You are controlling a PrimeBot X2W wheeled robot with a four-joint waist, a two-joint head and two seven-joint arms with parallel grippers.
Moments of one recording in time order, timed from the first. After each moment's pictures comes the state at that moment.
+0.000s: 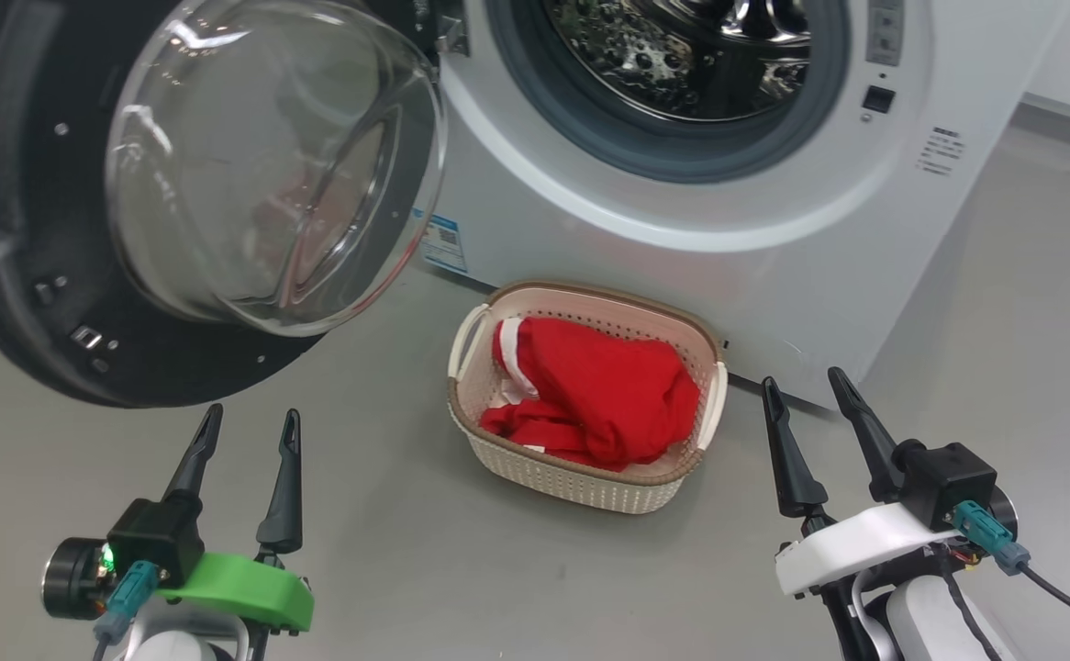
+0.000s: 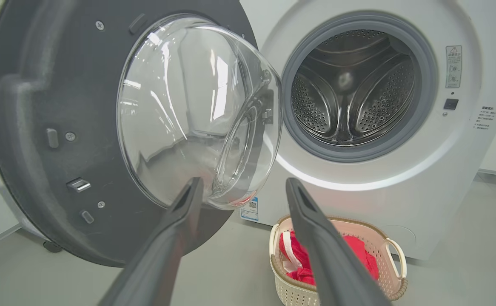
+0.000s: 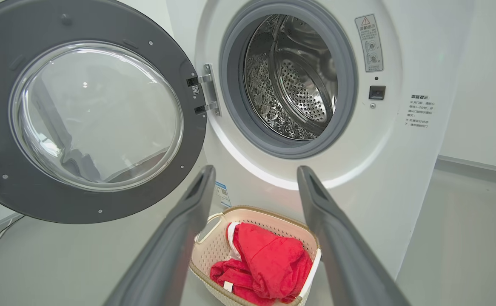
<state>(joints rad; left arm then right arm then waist) -0.09 0.04 -0.10 0.22 -0.21 -0.06 -0.25 -0.08 -0.06 0.25 0.20 0.34 0.12 -0.25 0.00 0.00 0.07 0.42</state>
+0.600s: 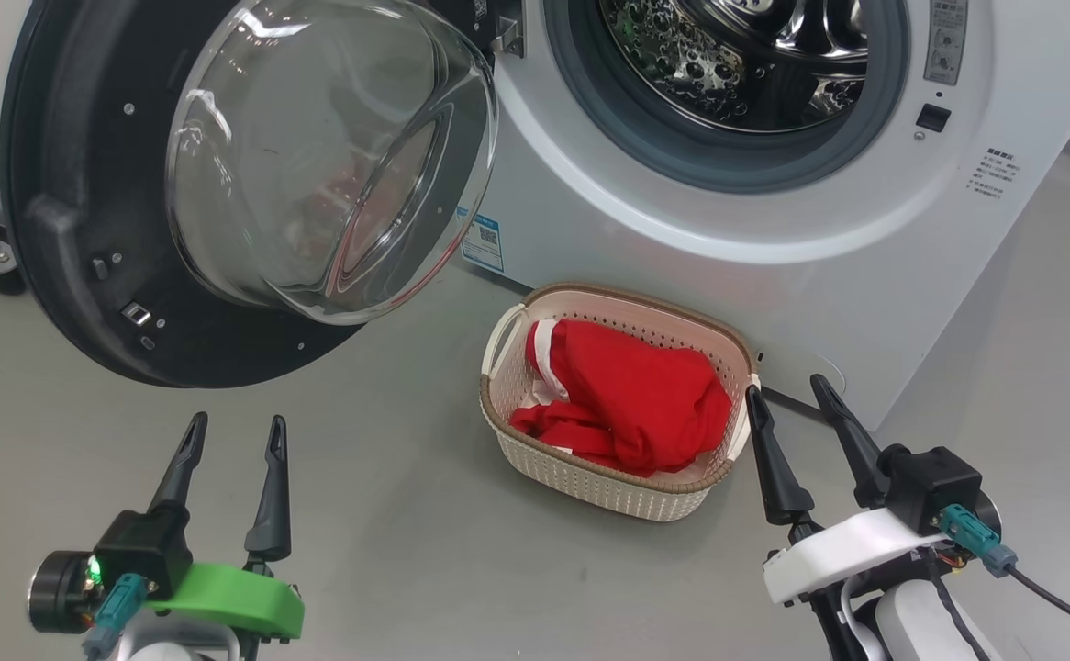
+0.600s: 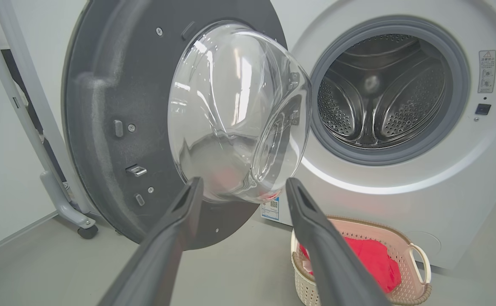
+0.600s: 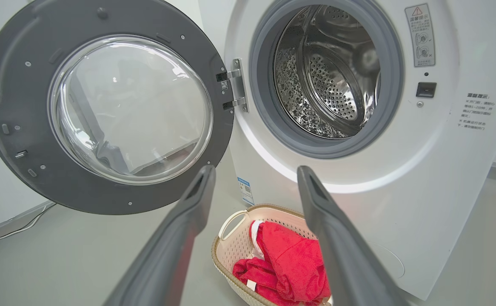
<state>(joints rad) -0.06 0.04 -0.07 0.19 -0.20 -0.04 -0.25 -0.08 -0.06 0.28 0.21 0.35 0.12 -0.25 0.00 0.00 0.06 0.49</state>
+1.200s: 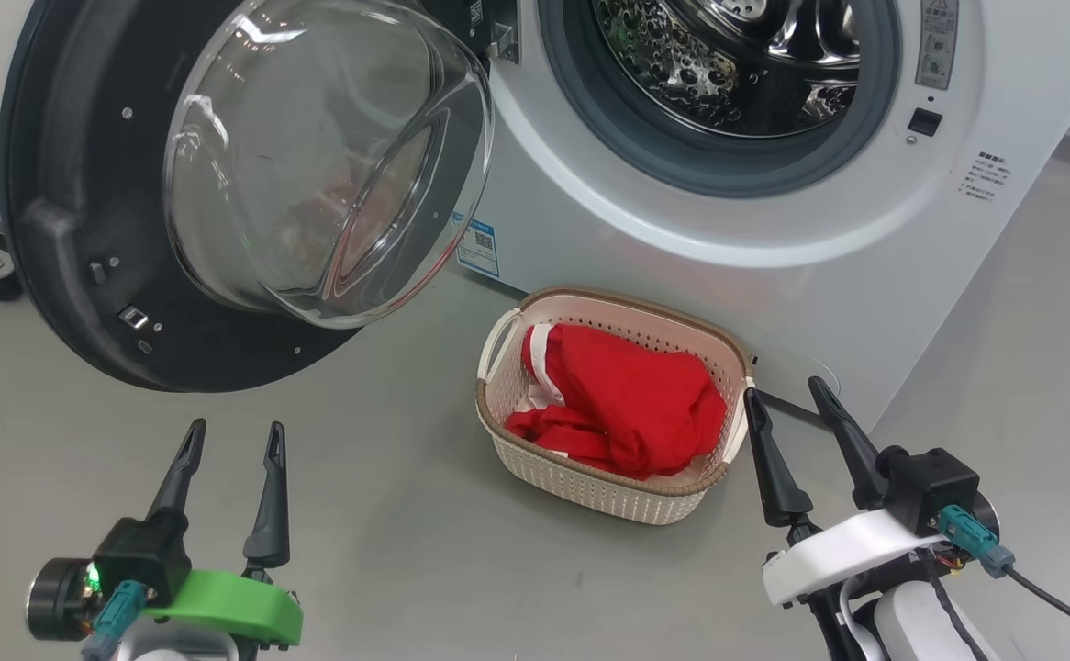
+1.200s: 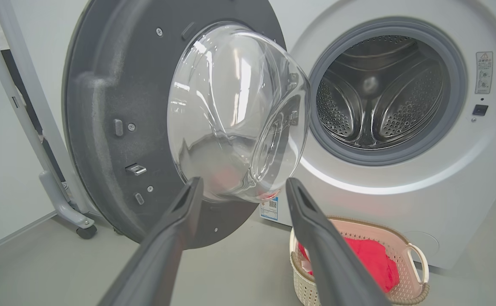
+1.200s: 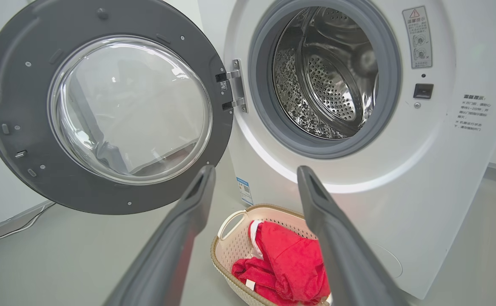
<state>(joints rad) -0.05 0.04 -0.07 0.18 -0.20 -0.04 -0.25 -0.08 -0.06 0.28 0.21 0.36 0.12 -0.25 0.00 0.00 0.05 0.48</state>
